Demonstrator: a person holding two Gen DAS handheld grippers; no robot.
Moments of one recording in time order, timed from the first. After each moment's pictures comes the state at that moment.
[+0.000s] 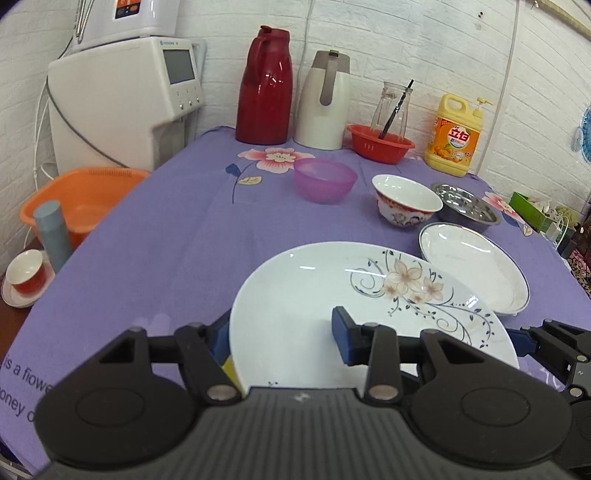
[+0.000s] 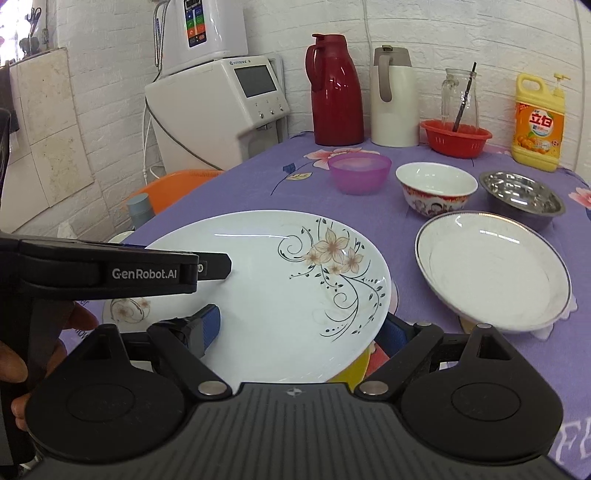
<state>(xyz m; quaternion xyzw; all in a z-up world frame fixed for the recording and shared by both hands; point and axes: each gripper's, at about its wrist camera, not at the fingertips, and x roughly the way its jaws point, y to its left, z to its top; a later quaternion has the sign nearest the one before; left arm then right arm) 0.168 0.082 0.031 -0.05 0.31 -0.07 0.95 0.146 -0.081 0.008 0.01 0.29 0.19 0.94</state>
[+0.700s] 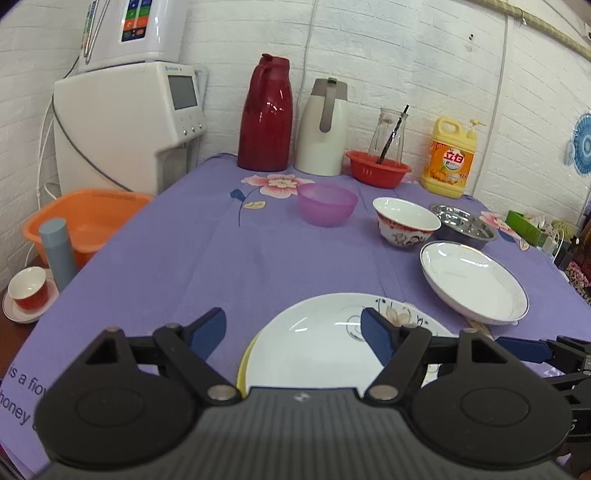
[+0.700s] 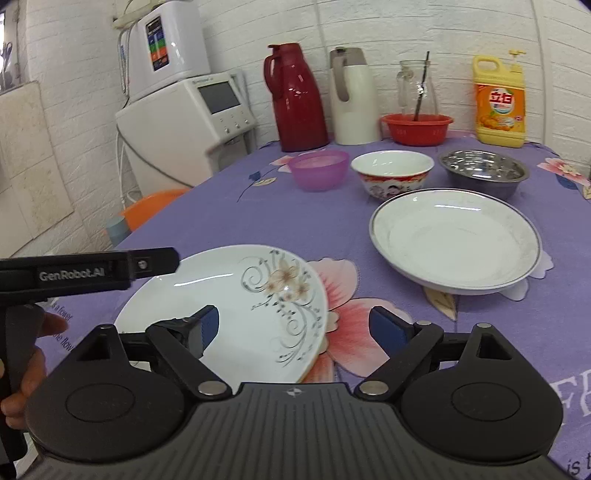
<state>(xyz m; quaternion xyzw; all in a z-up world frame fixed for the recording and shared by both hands) 0.159 0.095 0.032 -0.05 0.26 -0.08 0.96 0.136 -0.116 -0.009 0.06 0.27 0.15 0.95</state>
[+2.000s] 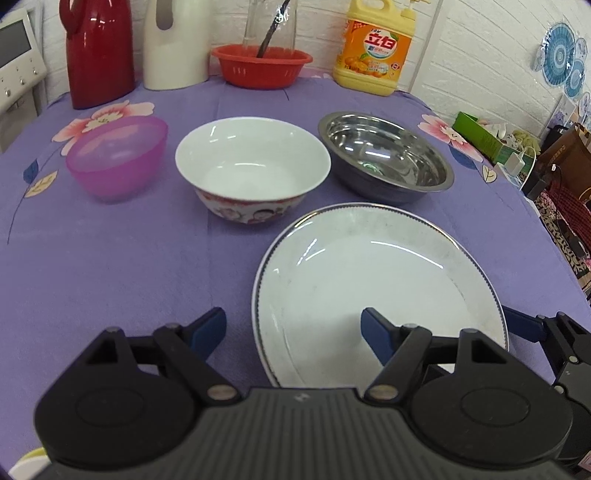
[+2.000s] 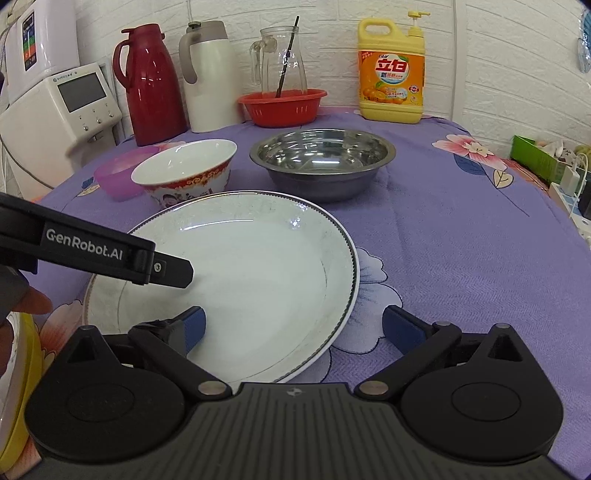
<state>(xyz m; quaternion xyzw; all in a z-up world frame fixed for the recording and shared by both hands) 0.337 -0.088 -0.002 0.00 0.42 -0.20 0.88 0.235 -0.237 -0.036 0.04 0.32 0.01 0.95</state>
